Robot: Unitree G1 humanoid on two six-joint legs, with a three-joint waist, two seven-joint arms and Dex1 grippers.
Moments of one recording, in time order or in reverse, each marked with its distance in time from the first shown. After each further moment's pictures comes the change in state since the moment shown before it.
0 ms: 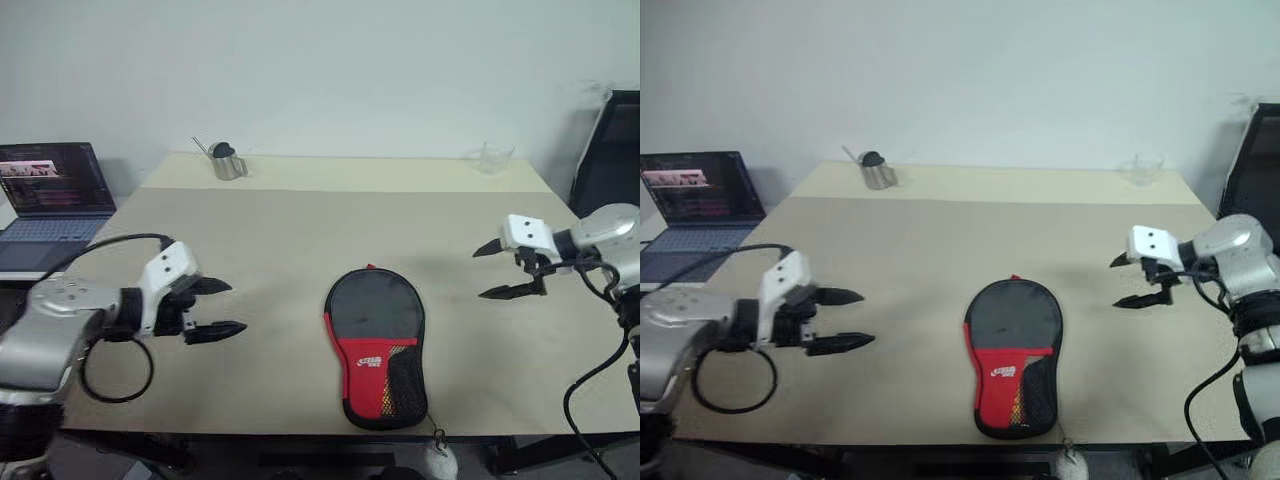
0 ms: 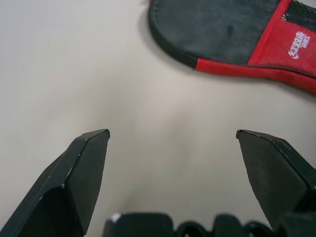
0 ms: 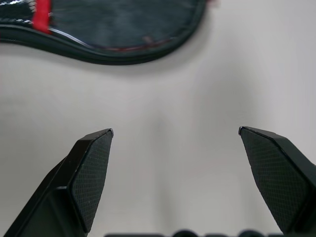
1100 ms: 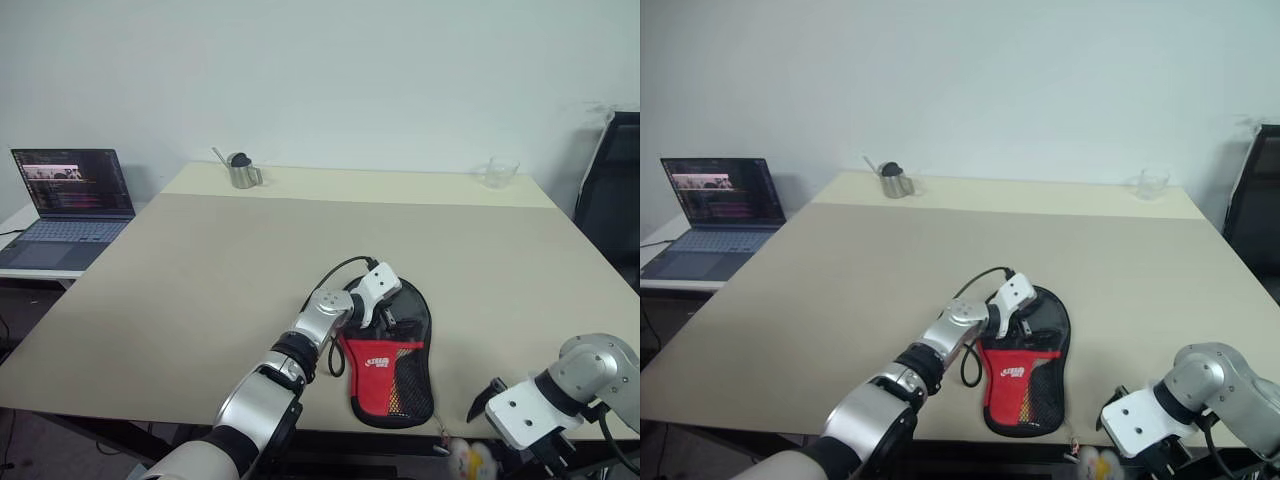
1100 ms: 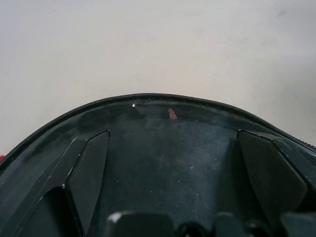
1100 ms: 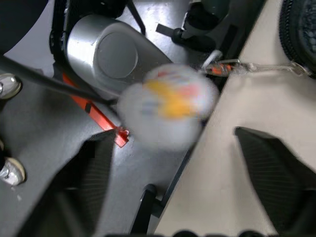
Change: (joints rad) left arm -0.694 -1.027 -0.502 1.291 0.402 -0.751 0.430; right arm 0.874 -0.276 0.043 -1.187 0.052 0.200 -0.034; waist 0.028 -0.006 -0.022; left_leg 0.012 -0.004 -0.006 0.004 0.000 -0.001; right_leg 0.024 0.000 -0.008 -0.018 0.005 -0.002
